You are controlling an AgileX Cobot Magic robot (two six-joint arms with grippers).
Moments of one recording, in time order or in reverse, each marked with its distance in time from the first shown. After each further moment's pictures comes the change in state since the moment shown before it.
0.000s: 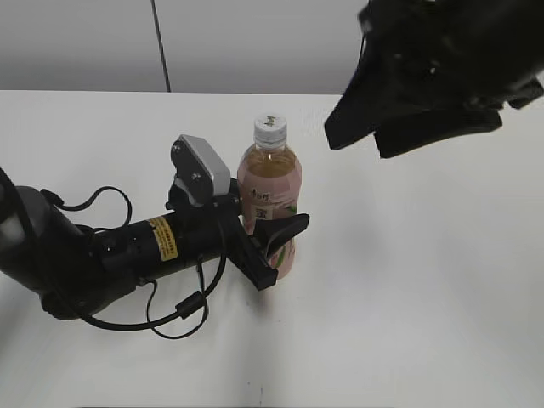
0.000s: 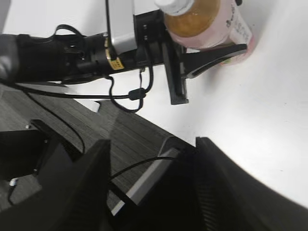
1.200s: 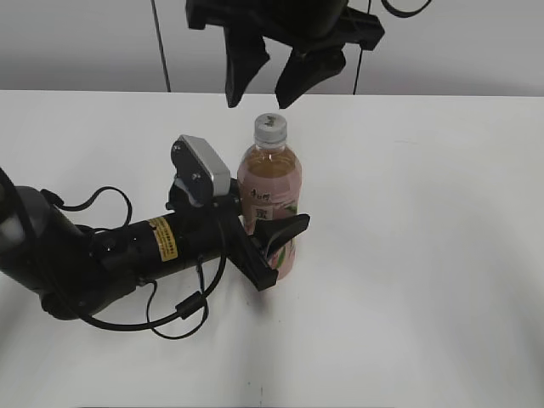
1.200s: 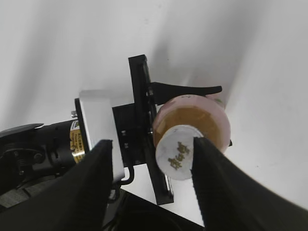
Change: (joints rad) left arm 0.000 0.000 0.000 0.002 -0.002 0.000; right arm 0.189 0.523 -0.632 -0.371 0.159 0.333
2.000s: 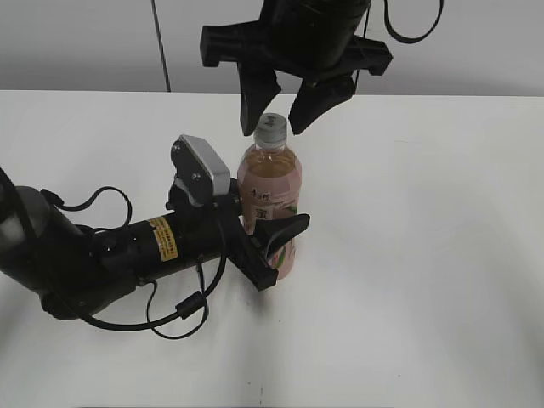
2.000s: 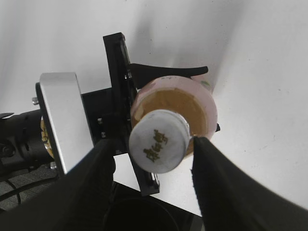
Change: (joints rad) left arm 0.000 0.001 0.000 0.001 -0.001 -0.001; right arm 0.000 0.001 0.071 -0.024 0.003 0.010
